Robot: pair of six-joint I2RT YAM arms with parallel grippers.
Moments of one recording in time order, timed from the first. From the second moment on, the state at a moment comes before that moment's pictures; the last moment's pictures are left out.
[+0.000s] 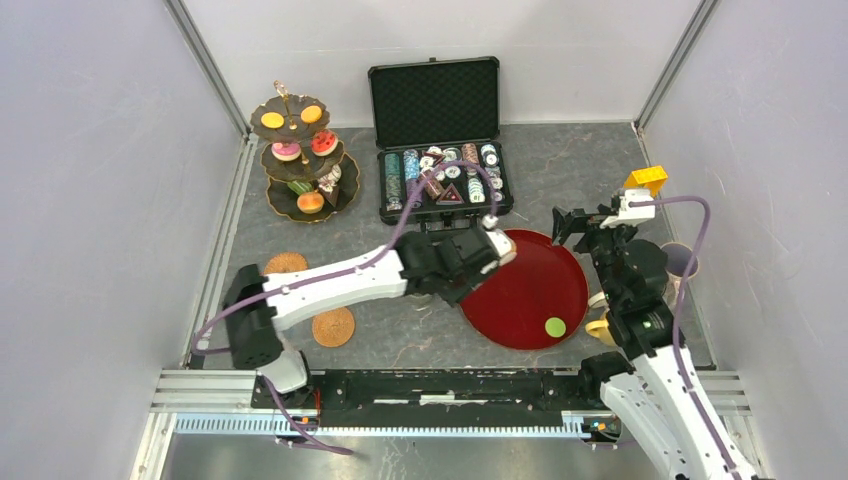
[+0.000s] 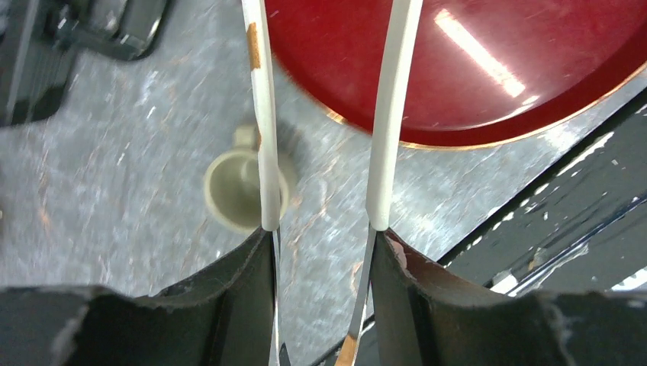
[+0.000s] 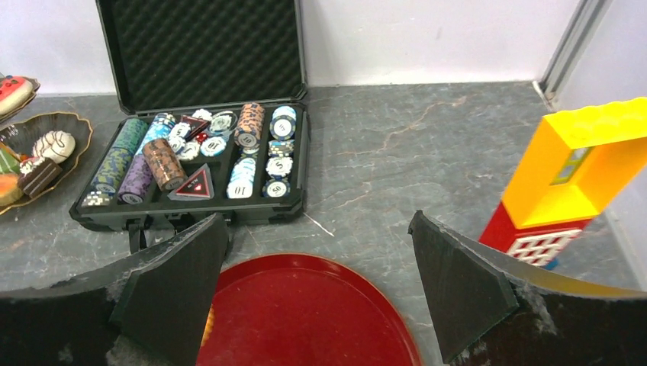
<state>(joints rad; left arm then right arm) -1.19 1.67 1.47 -0.87 -0.29 -0.17 0.26 0.53 0.61 -0.09 0.16 0.11</state>
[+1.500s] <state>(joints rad) -0.32 1.24 1.81 -1.32 -0.29 -0.17 0.59 1.23 0.62 0.42 0.31 -0.11</state>
